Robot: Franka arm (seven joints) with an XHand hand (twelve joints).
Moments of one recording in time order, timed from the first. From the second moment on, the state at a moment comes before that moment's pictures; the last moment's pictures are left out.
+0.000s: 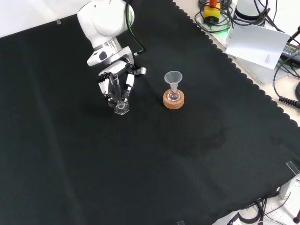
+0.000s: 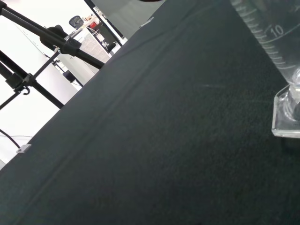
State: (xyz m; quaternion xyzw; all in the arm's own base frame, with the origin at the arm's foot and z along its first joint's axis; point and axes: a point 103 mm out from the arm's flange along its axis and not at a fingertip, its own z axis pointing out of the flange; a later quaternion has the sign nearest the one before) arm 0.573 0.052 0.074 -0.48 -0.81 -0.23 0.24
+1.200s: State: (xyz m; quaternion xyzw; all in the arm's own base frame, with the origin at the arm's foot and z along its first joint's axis) arm 0.563 0.033 0.089 -0.48 -0.80 -0.24 0.27
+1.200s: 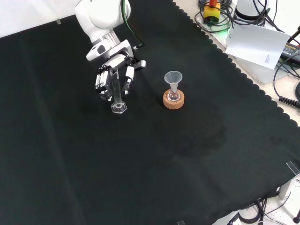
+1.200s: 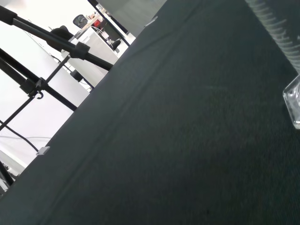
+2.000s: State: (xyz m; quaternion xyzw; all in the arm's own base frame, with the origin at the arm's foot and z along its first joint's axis) arm 0.546 0.001 0.144 -0.51 -0.80 -0.22 0.22
